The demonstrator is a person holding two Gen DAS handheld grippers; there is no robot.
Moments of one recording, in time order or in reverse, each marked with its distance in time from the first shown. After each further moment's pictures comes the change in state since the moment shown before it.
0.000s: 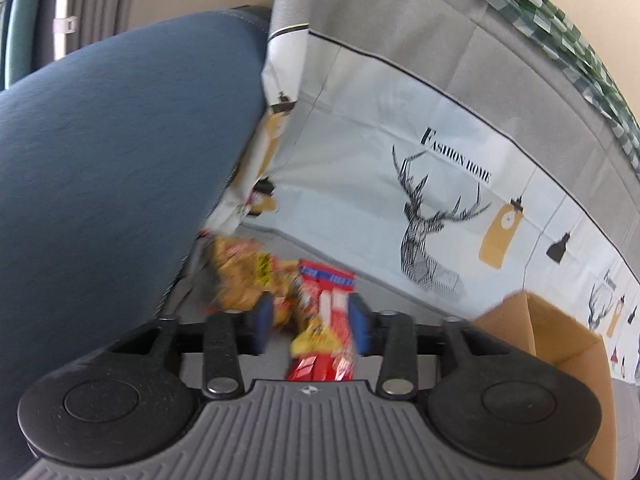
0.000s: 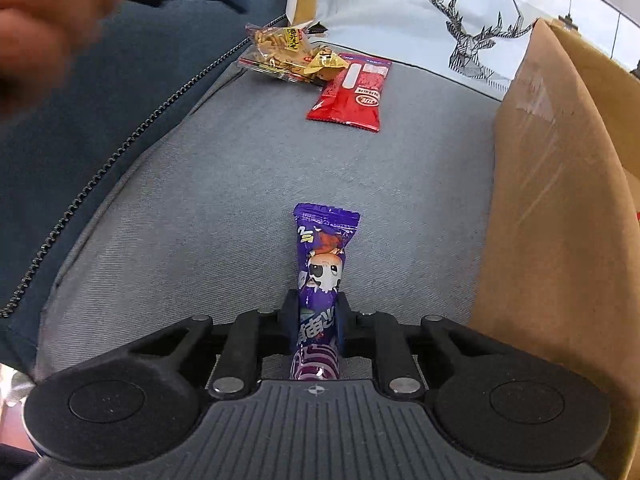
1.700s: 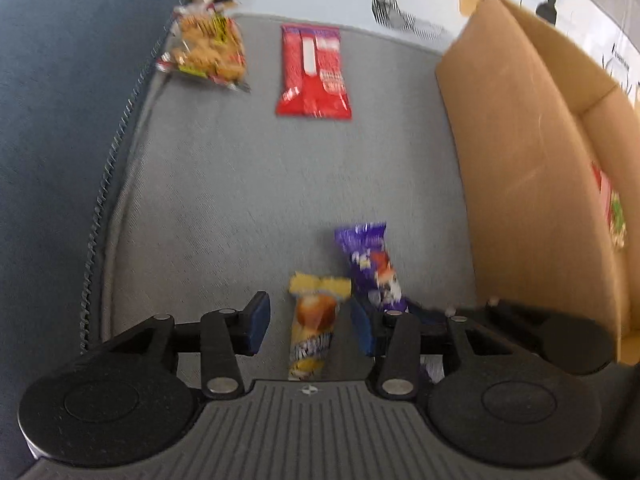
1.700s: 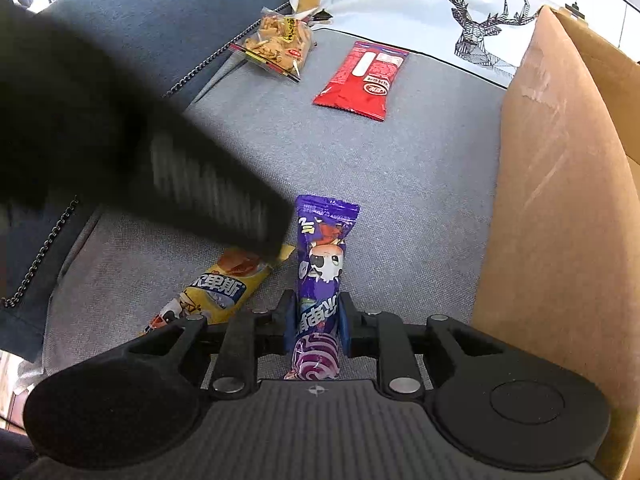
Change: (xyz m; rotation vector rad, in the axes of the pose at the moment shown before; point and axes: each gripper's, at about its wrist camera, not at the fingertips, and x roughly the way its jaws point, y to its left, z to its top) left arm -0.030 -0.019 -0.123 0.315 0.472 0.111; right arm 0.008 -0.003 0.004 0.007 0.037 0.005
